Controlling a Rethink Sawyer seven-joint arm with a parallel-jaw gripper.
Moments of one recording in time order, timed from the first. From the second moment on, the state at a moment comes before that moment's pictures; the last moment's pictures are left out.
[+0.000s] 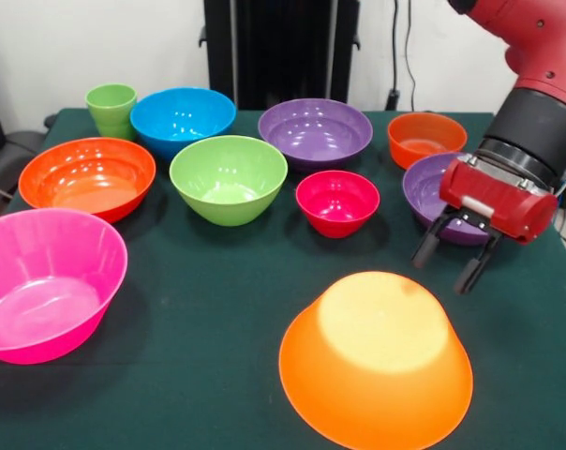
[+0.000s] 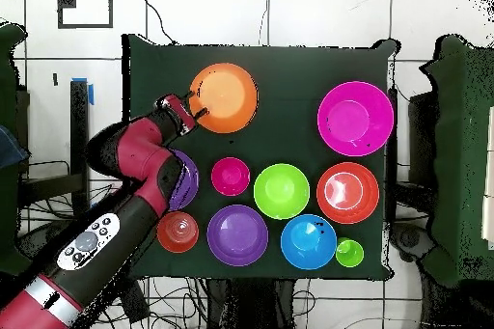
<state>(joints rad) 0.64 0.15 -0.96 1.32 1.04 0.17 2.52</state>
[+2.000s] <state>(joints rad) 0.58 0.46 -1.36 0.99 1.04 0.50 2.97</state>
